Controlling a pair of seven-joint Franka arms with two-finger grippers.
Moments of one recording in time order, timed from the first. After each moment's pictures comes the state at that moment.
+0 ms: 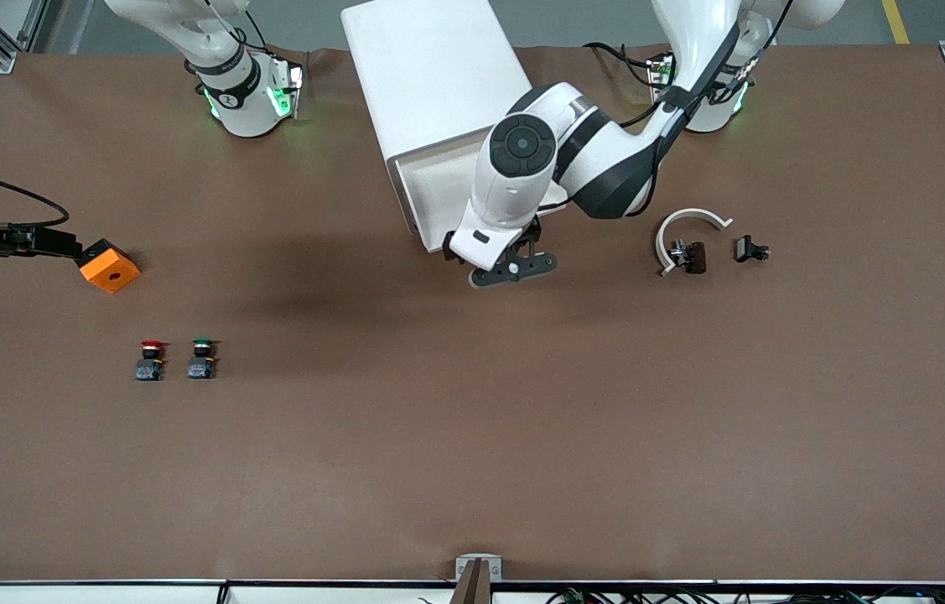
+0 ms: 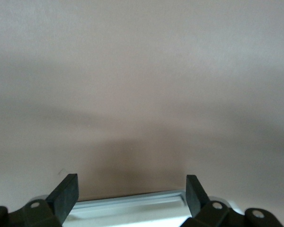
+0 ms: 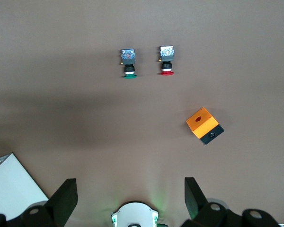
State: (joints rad) left arm -0.61 0.46 -0.21 -1.56 -0.07 2.02 -1.01; right arm 0.05 0.29 -0.11 -1.25 -0.01 1.26 -0.02
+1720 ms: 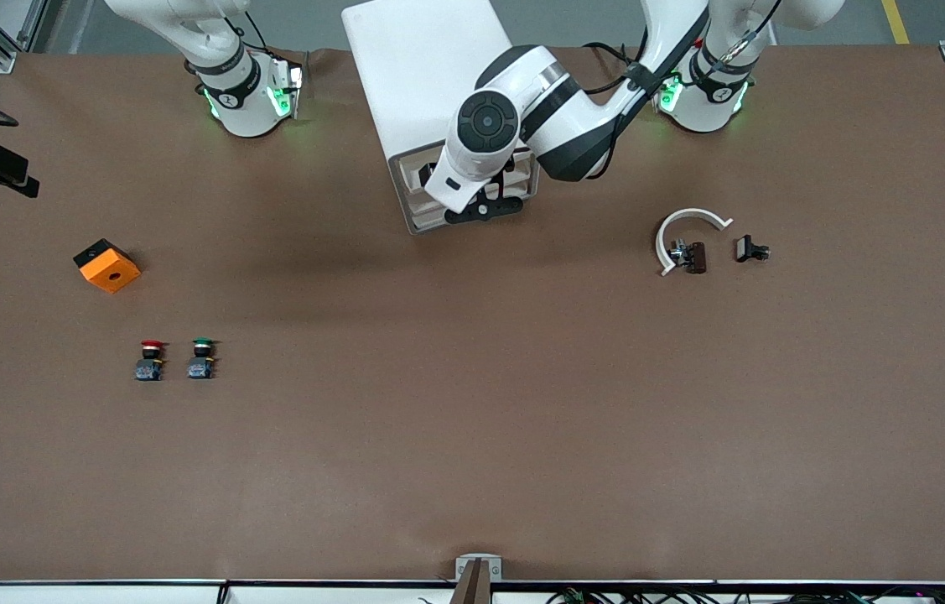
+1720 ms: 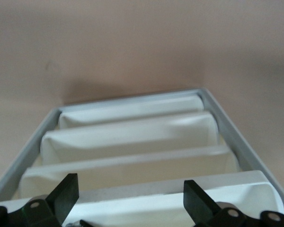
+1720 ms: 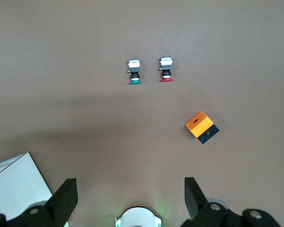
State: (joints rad) left arm -0.60 0.43 -0.34 -1.67 -0.31 1.89 -1.02; right arm 0.05 0.03 -0.10 -1.40 0.00 1.31 -0.02
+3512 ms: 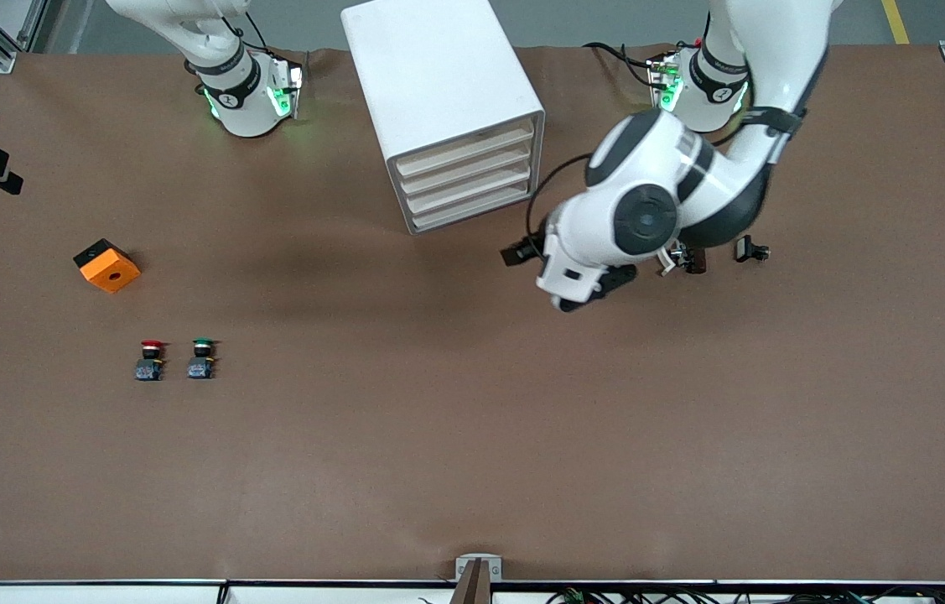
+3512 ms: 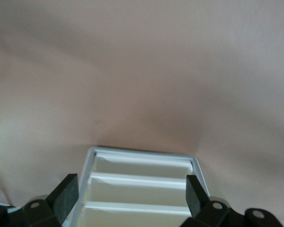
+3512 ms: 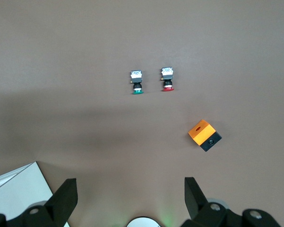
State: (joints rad) left arm -0.25 0.43 -0.33 -1.50 -0.26 1.70 -1.00; right arm 0.01 0.00 -0.09 -1.41 0.03 1.35 -0.03
